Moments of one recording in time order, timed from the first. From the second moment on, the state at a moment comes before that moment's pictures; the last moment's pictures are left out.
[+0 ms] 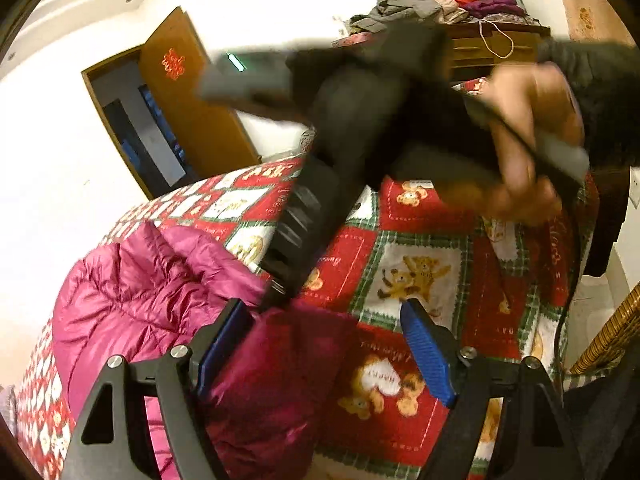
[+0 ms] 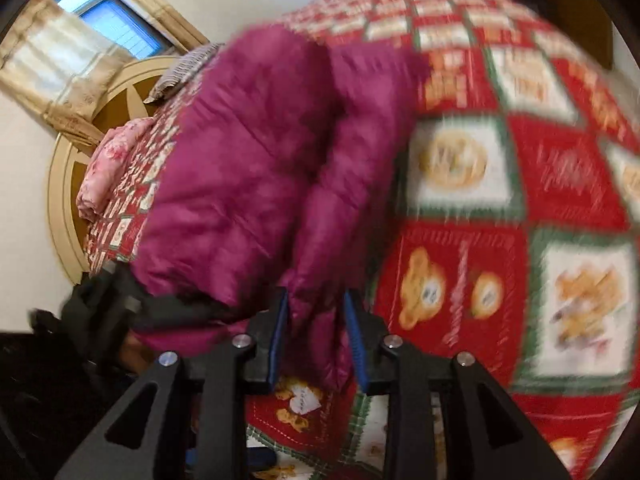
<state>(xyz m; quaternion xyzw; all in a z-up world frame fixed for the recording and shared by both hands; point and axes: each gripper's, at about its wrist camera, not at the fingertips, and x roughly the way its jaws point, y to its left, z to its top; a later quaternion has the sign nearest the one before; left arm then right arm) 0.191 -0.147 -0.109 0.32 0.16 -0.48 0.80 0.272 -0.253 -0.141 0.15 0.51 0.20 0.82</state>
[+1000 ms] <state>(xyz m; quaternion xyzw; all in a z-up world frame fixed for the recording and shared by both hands) 0.401 -0.009 -0.075 -0.07 0.32 -0.19 0.92 0.354 -0.222 -0.076 0.06 0.41 0.13 0.90</state>
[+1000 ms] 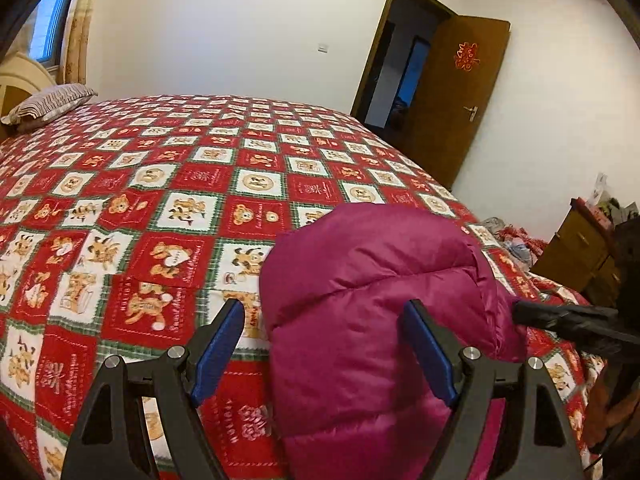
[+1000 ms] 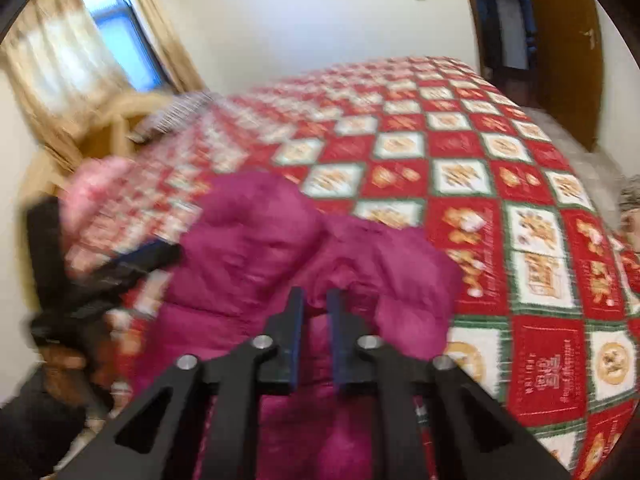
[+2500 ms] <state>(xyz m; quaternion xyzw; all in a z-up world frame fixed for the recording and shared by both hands) 0.419 -0.076 -0.124 0.04 0.36 -0.15 0.92 0.353 -0.255 -0.125 0.23 0.36 -0.10 0.90</state>
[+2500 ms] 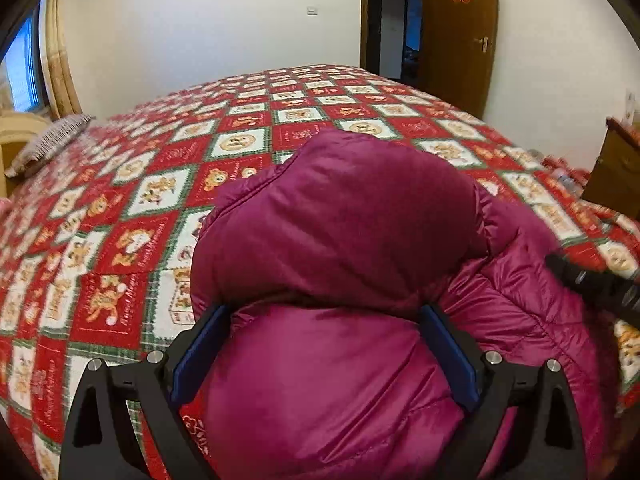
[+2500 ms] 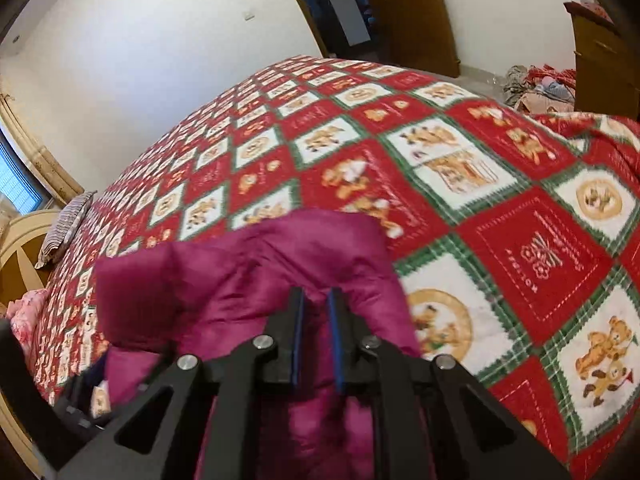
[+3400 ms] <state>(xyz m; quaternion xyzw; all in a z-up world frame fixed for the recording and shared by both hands) 0.494 -0.067 -0.143 -0.03 0.43 -0.10 0.90 0.341 -0.269 -0.157 0.25 0.34 -0.02 0.91</state>
